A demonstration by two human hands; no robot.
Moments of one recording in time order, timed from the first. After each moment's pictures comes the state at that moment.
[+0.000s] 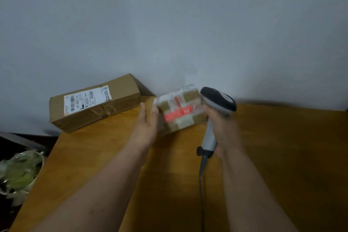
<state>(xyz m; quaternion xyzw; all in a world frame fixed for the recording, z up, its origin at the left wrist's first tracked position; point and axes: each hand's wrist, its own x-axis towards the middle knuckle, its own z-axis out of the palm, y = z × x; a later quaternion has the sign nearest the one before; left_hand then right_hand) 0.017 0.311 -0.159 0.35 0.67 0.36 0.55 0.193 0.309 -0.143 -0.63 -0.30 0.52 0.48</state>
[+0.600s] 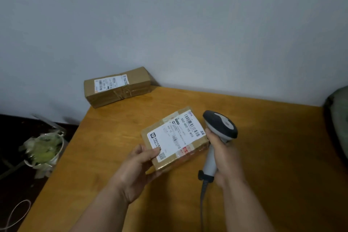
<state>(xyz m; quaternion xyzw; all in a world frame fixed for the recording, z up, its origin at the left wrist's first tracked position) 0.001 0.120 -0.130 0.15 0.54 0.40 0.72 0.204 0.148 -0.110 -0.65 -0.23 0.55 0.47</state>
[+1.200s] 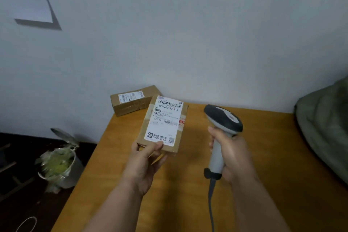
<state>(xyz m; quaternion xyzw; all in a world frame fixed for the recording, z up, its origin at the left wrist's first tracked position) -0.022 0.017 -0.045 0.13 0.45 0.57 0.67 0.173 0.025 -0.004 -0.61 -0.30 0.50 0.53</state>
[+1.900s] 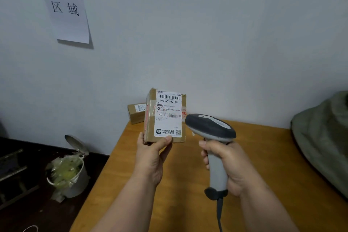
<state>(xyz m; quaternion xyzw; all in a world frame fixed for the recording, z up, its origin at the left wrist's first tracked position) -0.054 -0.031 -0.009 0.14 0.38 0.68 0.61 0.115 -0.074 0.067 -0.52 -0.42 0.58 0.46</state>
